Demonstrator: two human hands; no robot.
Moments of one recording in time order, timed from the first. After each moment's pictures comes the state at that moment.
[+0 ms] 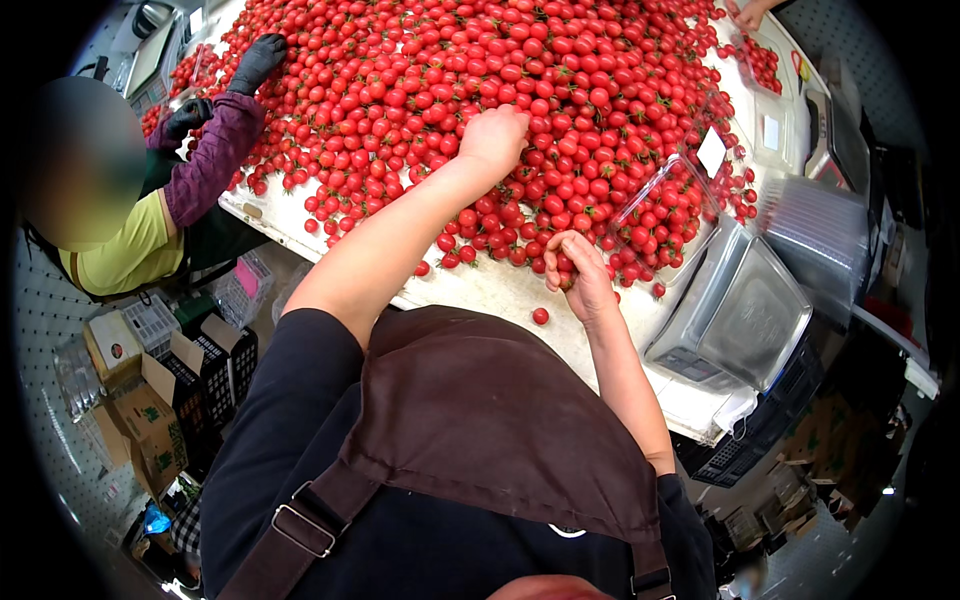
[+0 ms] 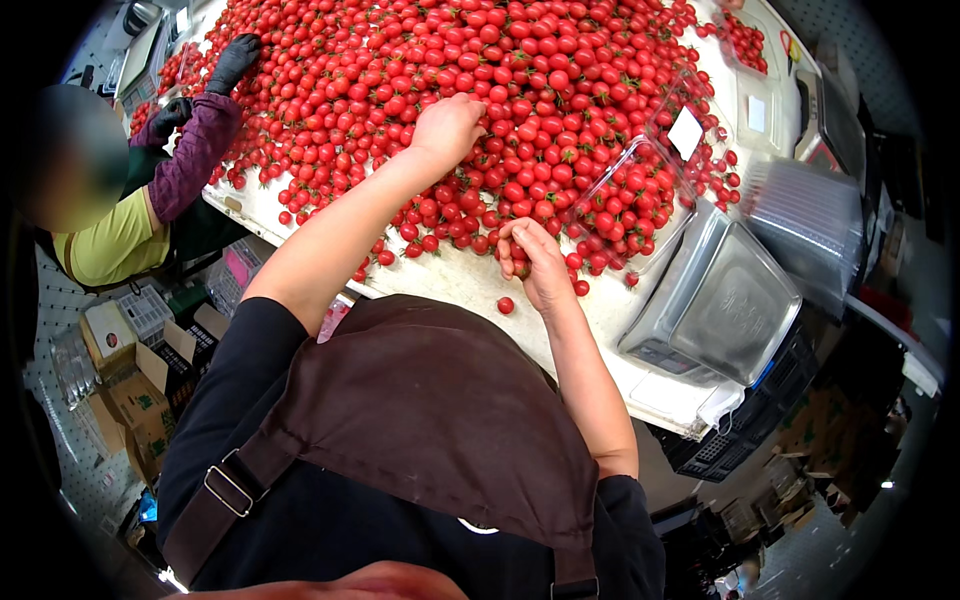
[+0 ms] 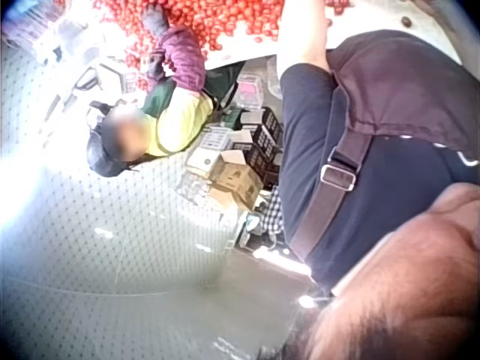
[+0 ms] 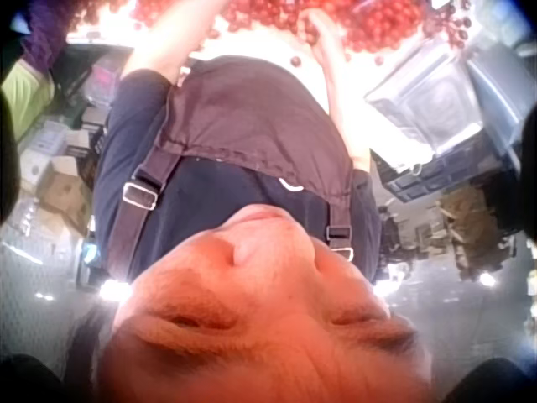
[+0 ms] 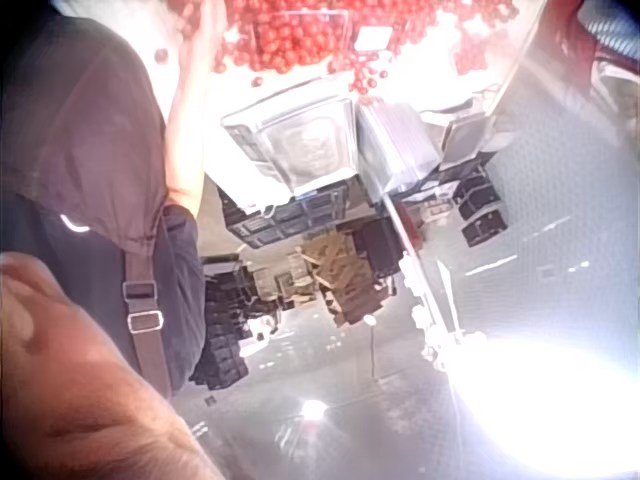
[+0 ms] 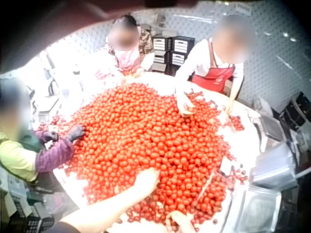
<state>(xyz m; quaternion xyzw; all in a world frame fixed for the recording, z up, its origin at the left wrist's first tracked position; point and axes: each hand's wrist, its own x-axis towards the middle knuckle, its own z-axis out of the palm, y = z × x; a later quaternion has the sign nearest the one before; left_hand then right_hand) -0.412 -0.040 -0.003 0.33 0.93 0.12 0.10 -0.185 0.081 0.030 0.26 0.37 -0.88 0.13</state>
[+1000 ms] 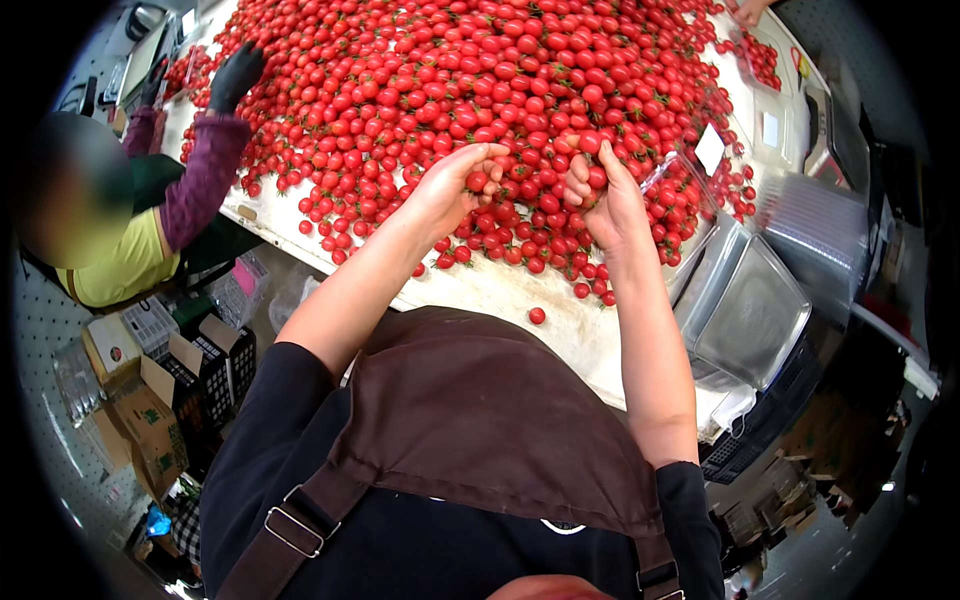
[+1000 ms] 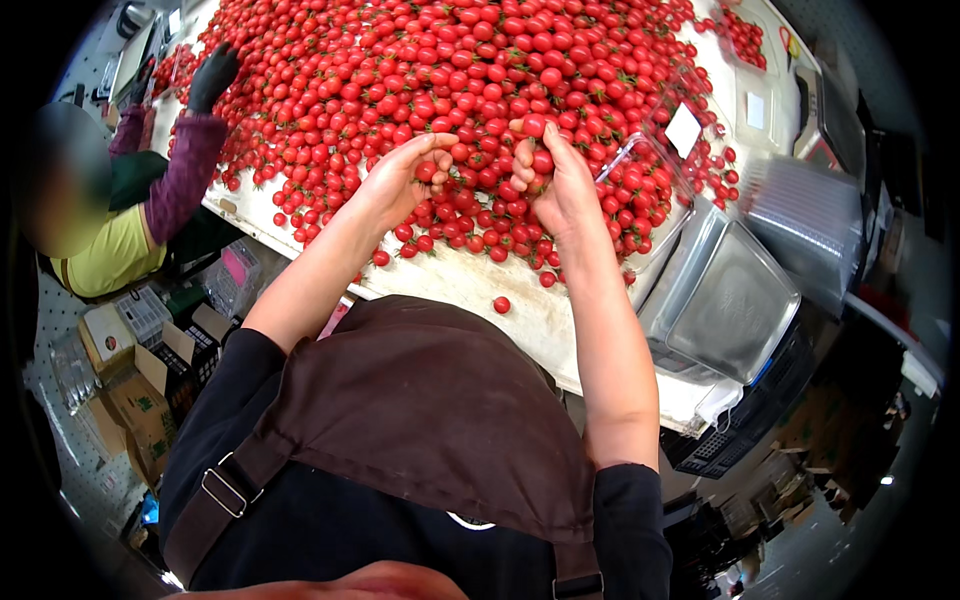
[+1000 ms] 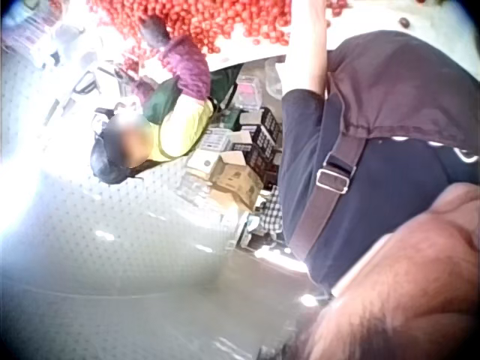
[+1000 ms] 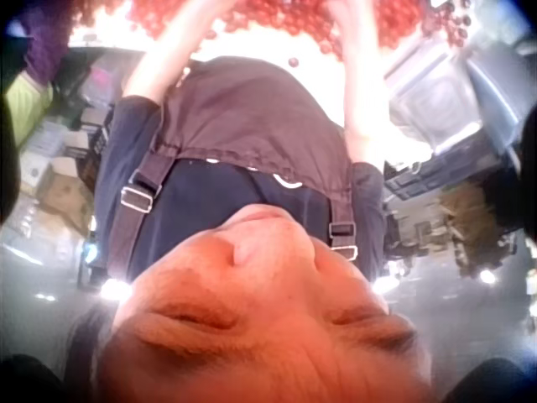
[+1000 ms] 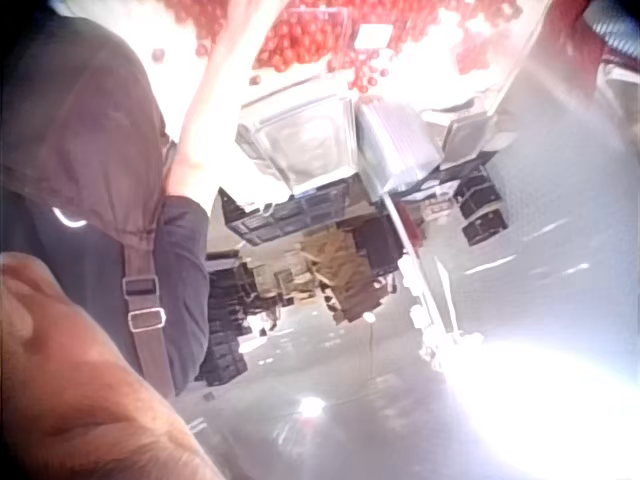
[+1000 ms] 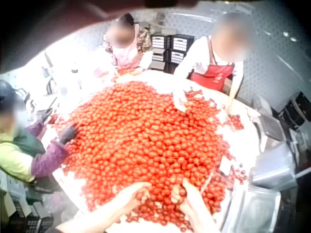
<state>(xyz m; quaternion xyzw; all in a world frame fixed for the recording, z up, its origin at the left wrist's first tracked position) -0.365 -0.102 0.045 -0.14 0.46 0.75 0.46 -0.290 0.125 0.061 0.24 0.28 -0.93 0.08</state>
